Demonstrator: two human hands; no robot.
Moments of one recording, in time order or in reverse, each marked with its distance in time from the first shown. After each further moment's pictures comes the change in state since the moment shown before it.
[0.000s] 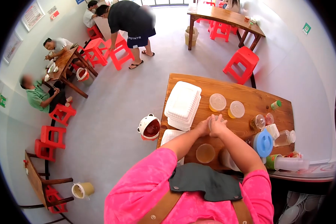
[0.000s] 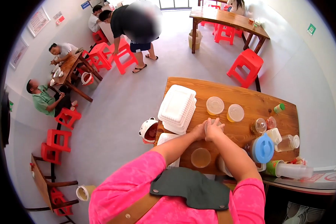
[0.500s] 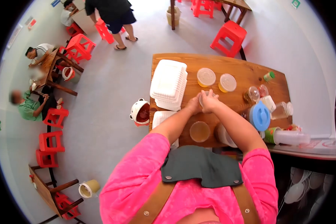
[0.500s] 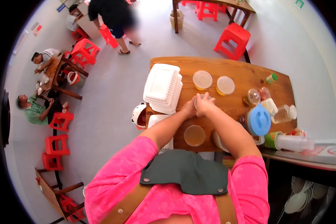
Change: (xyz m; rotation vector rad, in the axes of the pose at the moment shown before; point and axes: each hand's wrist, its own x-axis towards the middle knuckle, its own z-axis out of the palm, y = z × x) left_hand 0.043 -0.068 0.050 -0.099 0.191 0.160; right_hand -0.008 0.003 -0.013 0.036 -0.037 -0.056
